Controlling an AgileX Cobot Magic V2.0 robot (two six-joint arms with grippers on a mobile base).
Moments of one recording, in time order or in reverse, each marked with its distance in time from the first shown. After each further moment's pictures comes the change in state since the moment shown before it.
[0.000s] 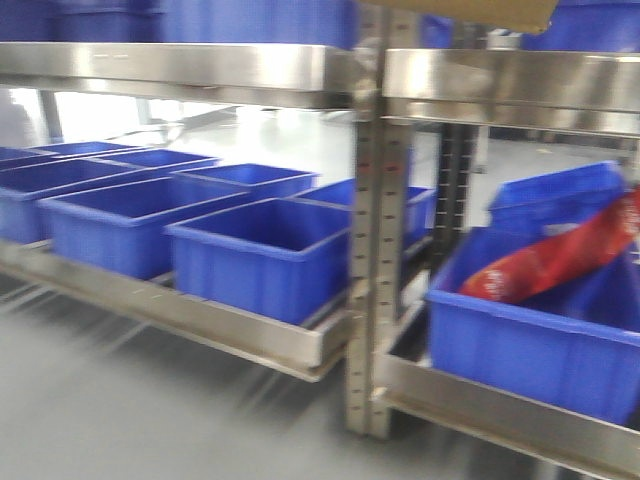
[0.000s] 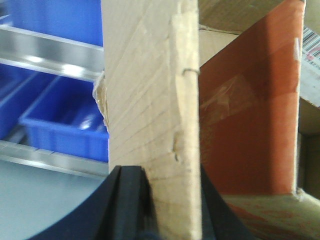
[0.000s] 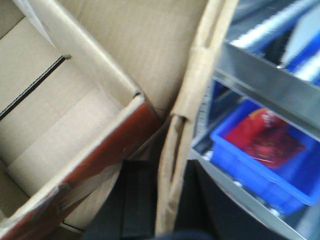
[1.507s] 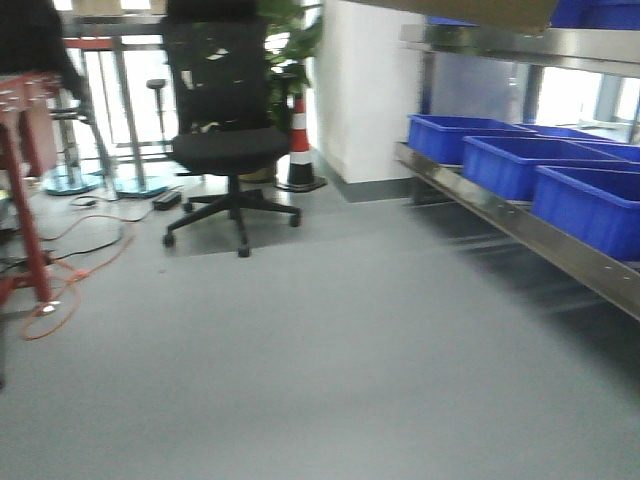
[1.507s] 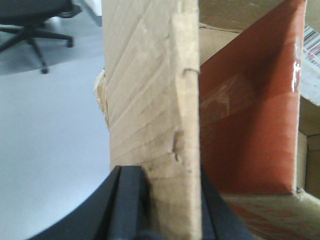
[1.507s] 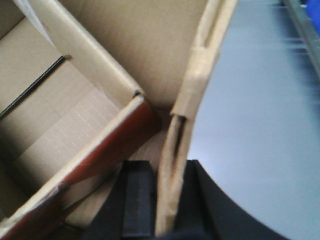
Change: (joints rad) left arm 0.000 0.000 0.000 0.000 0.006 -0.002; right arm 0.000 0.000 0.000 0.000 0.000 -0.001
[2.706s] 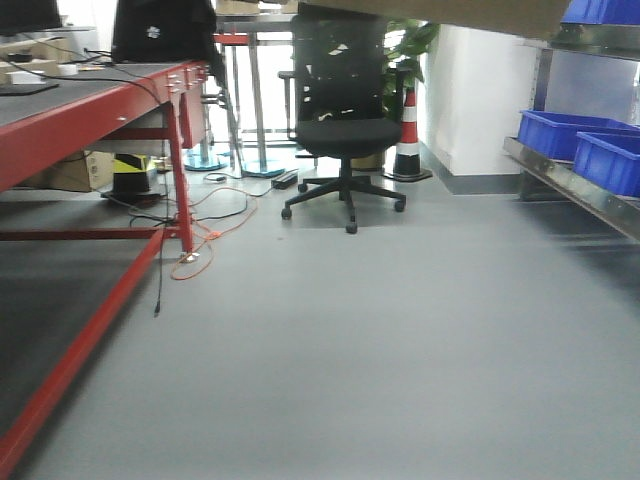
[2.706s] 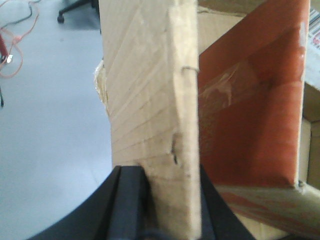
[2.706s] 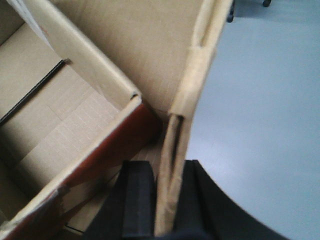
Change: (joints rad) left arm 0.000 0.000 0.000 -0.006 0.049 -0.002; right arm 0.000 0.000 0.000 0.000 0.010 0.000
